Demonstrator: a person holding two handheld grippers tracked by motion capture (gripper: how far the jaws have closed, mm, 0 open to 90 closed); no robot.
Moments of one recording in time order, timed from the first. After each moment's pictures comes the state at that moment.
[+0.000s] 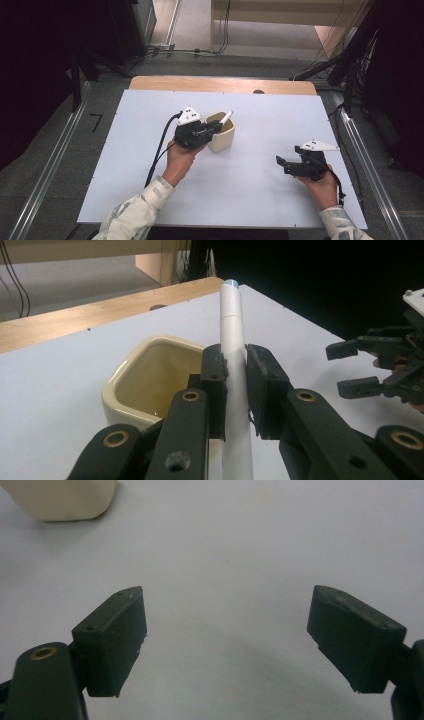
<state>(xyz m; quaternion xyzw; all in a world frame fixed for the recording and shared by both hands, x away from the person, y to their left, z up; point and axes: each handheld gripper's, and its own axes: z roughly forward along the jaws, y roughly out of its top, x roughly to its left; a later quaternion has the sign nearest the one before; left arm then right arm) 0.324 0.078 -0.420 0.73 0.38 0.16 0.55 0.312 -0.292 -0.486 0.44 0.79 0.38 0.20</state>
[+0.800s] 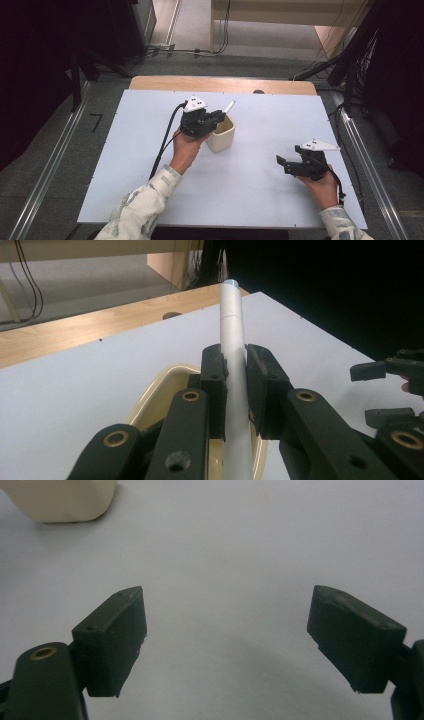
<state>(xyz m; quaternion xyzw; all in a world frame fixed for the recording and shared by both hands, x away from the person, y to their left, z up) 0.352 0.066 -0.412 0.72 0.40 0.17 0.54 0.312 -0.293 -0.486 0.44 0.79 0.38 0.20</state>
